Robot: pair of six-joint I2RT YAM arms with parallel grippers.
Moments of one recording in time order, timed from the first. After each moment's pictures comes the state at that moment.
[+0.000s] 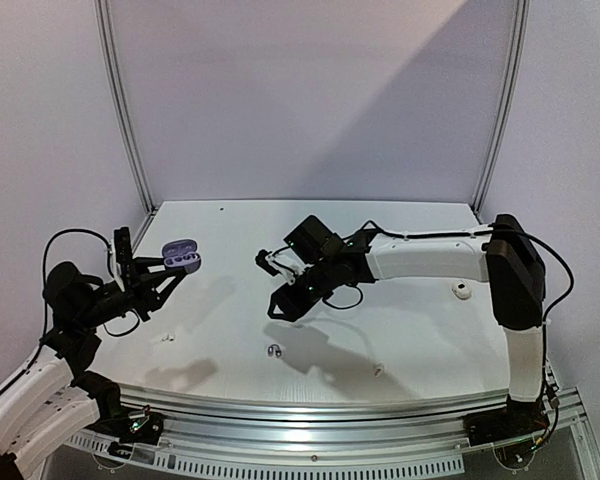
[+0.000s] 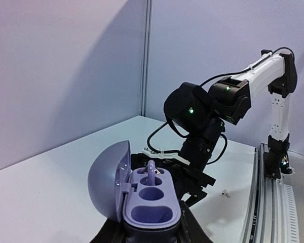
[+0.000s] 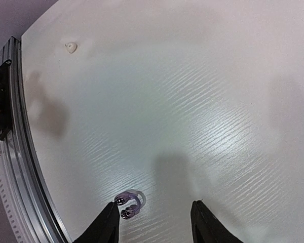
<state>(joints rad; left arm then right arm) -0.24 0.54 0.25 0.42 0.73 -0.16 1.00 2.08 1.62 -0.44 -0.24 0.16</state>
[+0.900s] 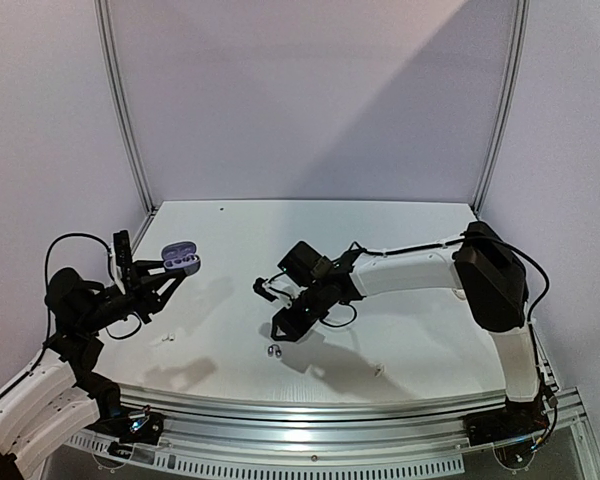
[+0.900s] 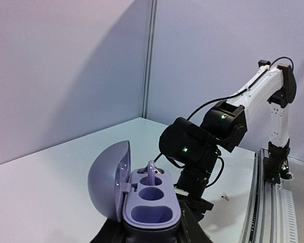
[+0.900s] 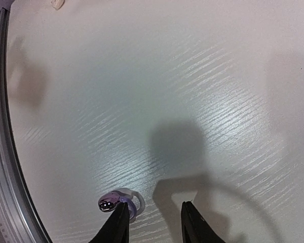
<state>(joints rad) -0.24 0.54 0.20 0.50 0.72 -0.21 1.02 2.19 1.59 -0.42 -0.28 0.13</state>
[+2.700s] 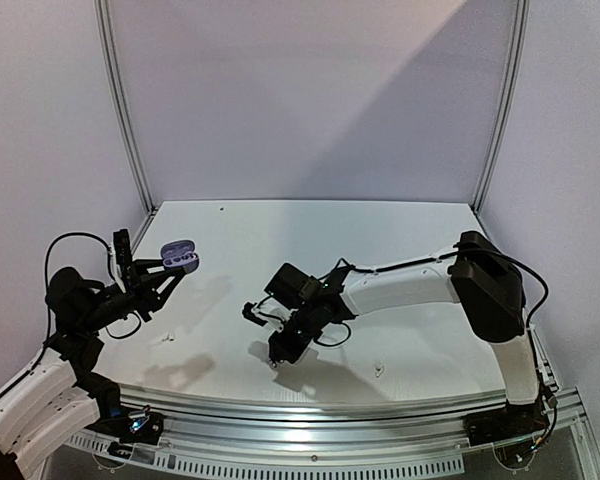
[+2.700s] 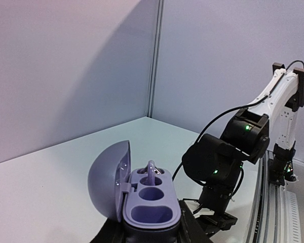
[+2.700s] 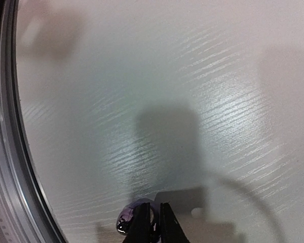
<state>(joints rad) -0.23 0.55 0.20 0.50 0.70 -0.21 1.12 2.20 1.57 -0.46 -0.25 0.13</state>
